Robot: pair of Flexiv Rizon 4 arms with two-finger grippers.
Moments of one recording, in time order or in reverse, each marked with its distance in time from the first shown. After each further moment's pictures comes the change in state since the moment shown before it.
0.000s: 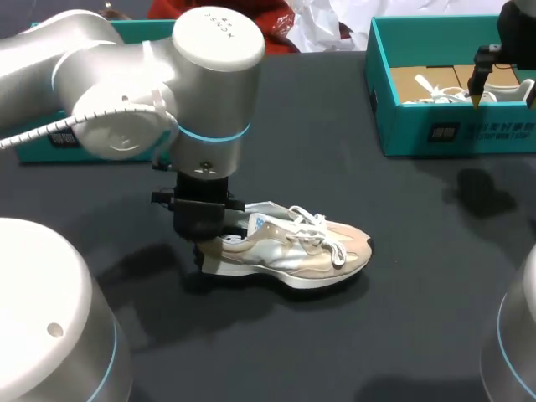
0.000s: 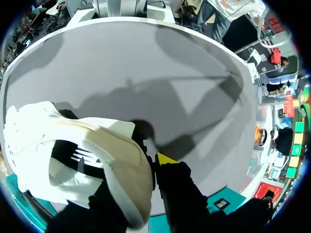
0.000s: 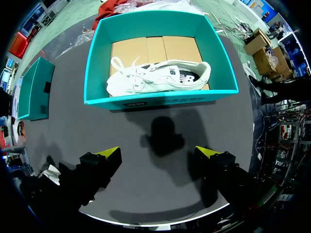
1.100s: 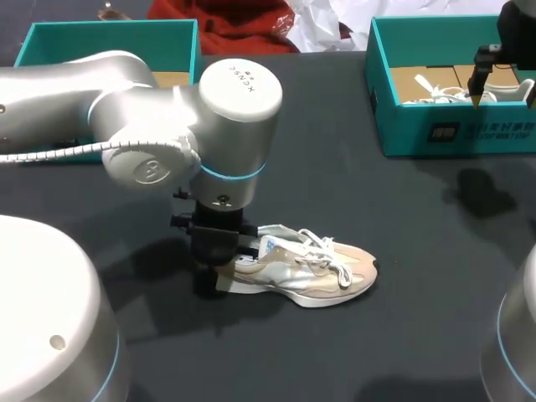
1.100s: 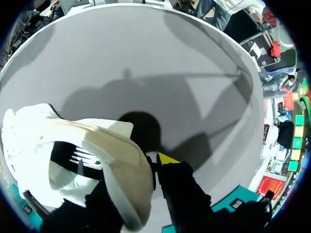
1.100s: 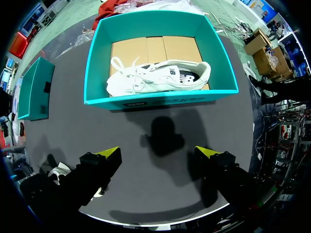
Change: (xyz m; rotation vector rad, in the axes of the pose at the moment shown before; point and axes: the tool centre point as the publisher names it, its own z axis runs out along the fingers) left arm -0.025 0.000 0.054 -0.019 0.001 0.048; right arm 0.000 0.000 0.000 0.000 0.000 0.000
